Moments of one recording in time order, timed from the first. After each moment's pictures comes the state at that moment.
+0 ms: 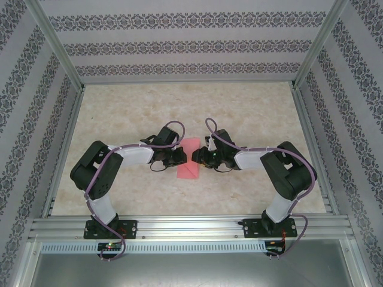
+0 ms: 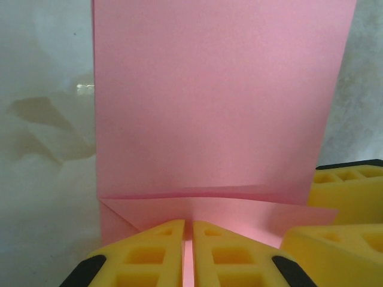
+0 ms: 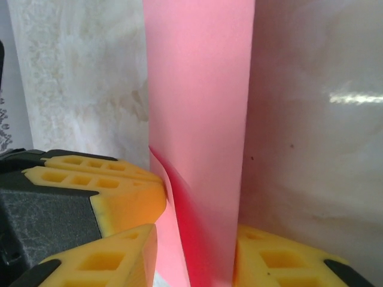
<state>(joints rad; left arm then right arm) -0.60 1.77 0.93 -0.18 0.37 -0.79 0.57 1.73 0.72 0.18 -0.53 0.84</state>
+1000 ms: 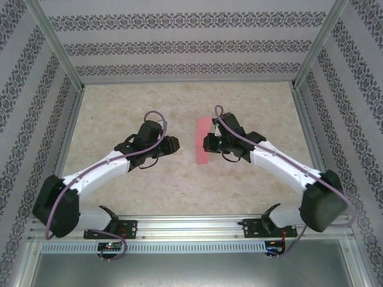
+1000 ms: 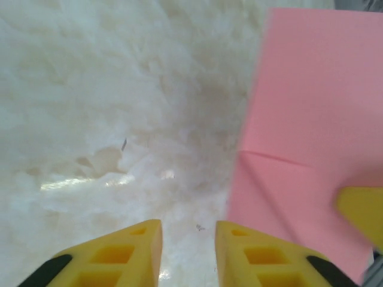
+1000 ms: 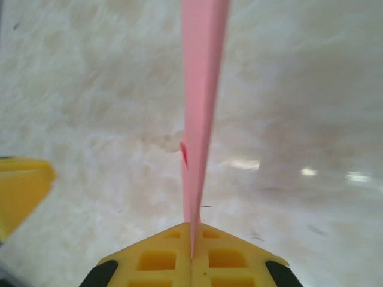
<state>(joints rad) -0.60 1.29 0.86 -0.26 0.14 -0.79 0.63 1.34 1.06 -0.59 -0.07 0.62</state>
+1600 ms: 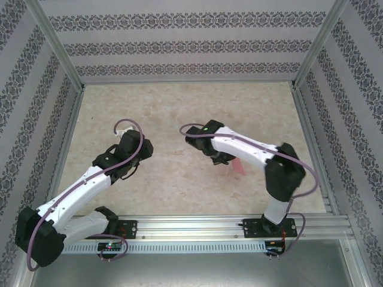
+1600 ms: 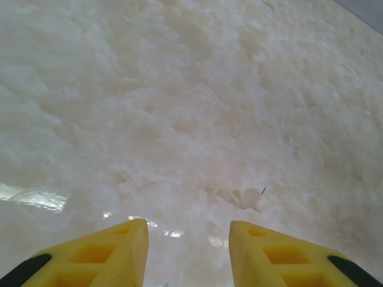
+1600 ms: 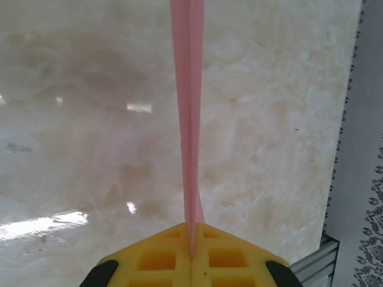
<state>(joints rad) -0.54 1.03 0.75 -0.51 -0.25 -0.87 0.85 1.83 1.44 -1.44 0.56 0.73</state>
